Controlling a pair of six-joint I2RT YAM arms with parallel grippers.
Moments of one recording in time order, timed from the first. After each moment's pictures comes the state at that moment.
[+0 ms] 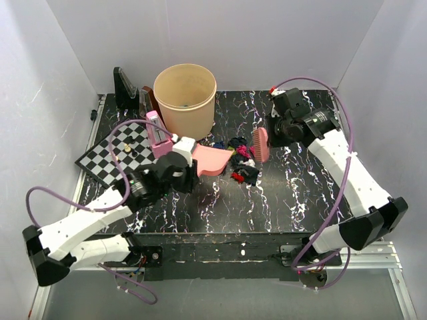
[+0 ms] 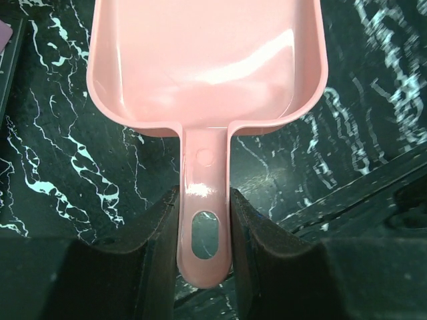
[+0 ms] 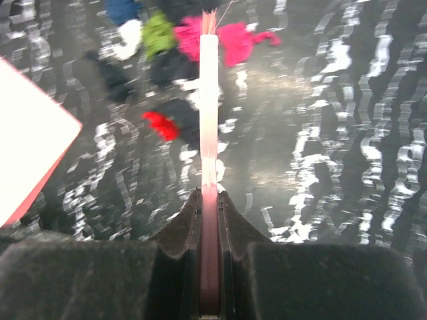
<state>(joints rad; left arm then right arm) -0.91 0.99 1.00 -0.65 -0.25 -0.47 0.53 1.41 1.60 -1.11 0.05 0.30</state>
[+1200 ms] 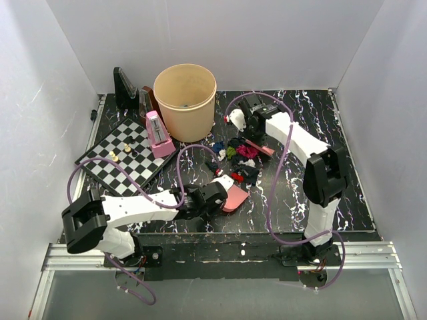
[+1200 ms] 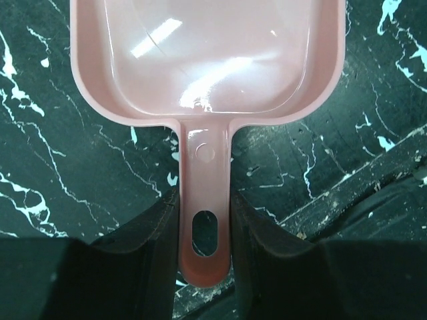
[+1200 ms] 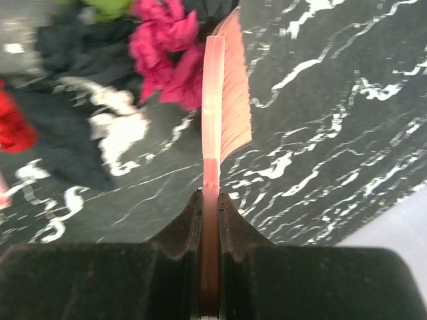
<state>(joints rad) -1.17 1.38 0.83 -0.47 -0.30 -0.37 0.53 1.92 1.68 -0.96 0.19 -0.55</state>
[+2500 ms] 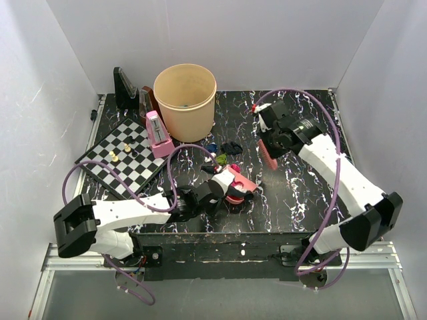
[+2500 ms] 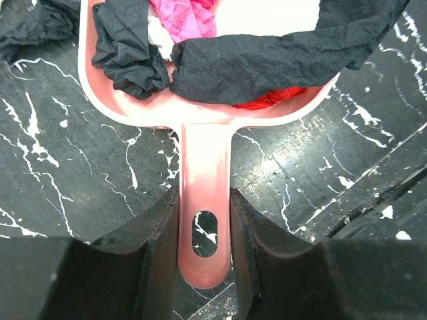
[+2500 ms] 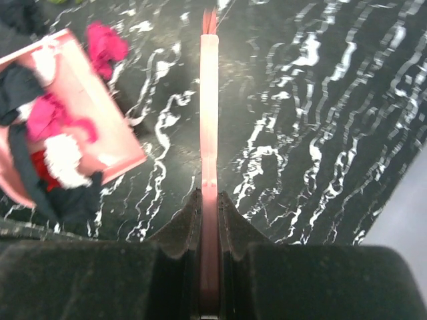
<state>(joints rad) -1.17 1.35 0.77 -0.26 -0.33 -0.31 0.61 1.45 1.53 -1.14 0.19 0.00</state>
